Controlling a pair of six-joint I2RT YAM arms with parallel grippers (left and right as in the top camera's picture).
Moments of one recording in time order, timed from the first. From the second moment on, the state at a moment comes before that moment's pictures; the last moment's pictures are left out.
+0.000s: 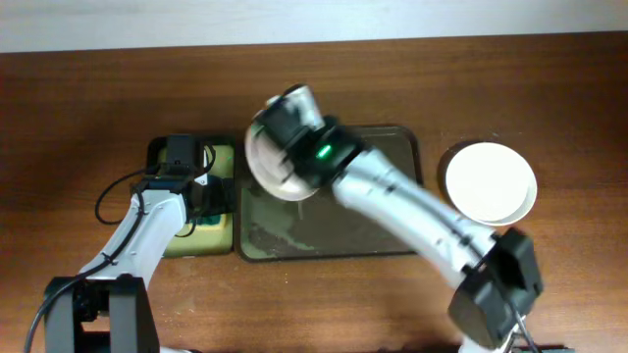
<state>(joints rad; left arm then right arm) -0.06 1.61 0.96 -0.60 -0.09 -0.19 0.70 1.90 1.72 -0.86 0.48 0.19</state>
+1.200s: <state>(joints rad) -0.06 1.61 0.95 -0.60 -0.09 -0.19 -0.10 1.90 1.60 -1.37 -0.30 0.11</state>
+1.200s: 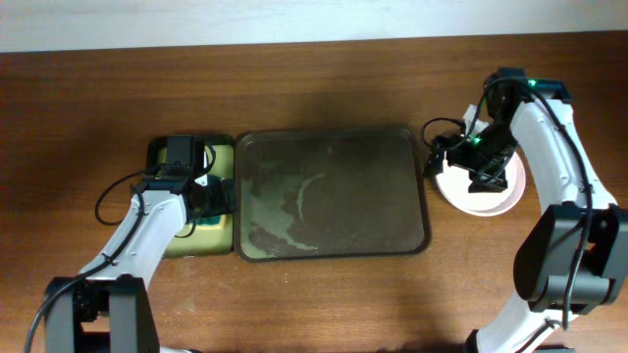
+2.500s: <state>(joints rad) -0.06 1.61 0.95 -0.60 -0.10 -0.19 0.14 0.01 0.01 -0.07 -0.04 -0.09</state>
